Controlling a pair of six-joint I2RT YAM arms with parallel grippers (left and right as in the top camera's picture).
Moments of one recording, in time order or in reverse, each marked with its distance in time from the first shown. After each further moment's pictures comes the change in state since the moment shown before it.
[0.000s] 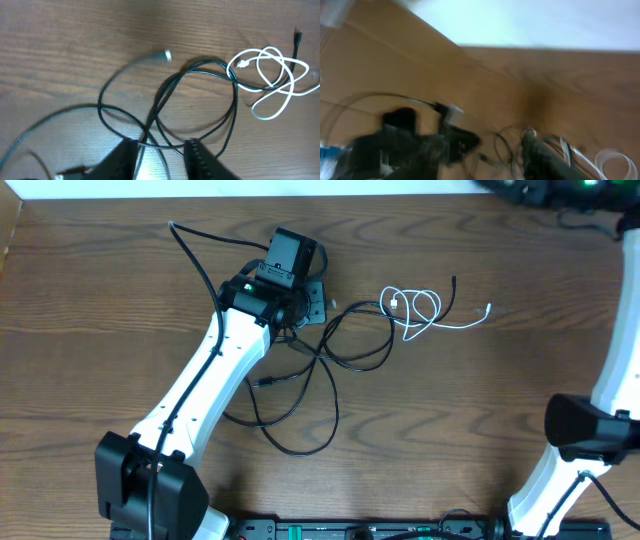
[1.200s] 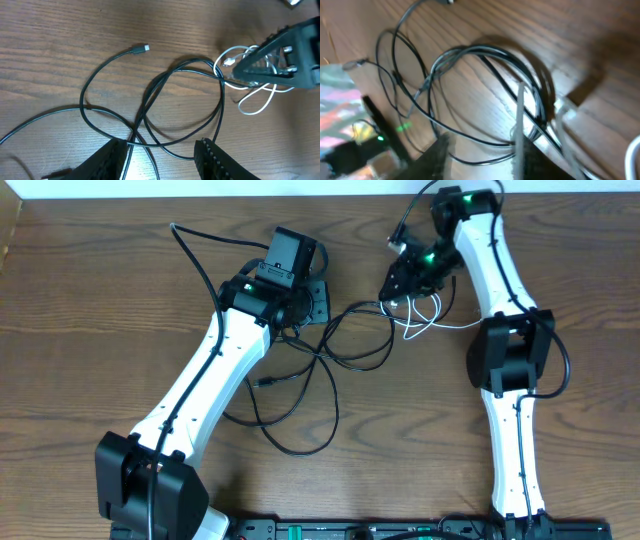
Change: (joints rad) left arm 0.000 0.000 0.000 0.017 0.056 -0.005; right arm 0.249 0.636 -0.002 -0.241 0.234 -0.344
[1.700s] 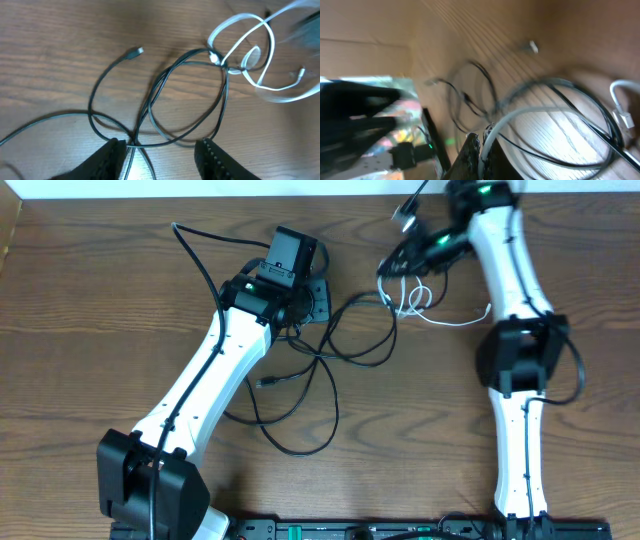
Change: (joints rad) left arm 0.000 0.008 0.000 0.030 0.009 0.001; right arm -0.072 -0.080 0.097 0.018 -0.350 -0.014
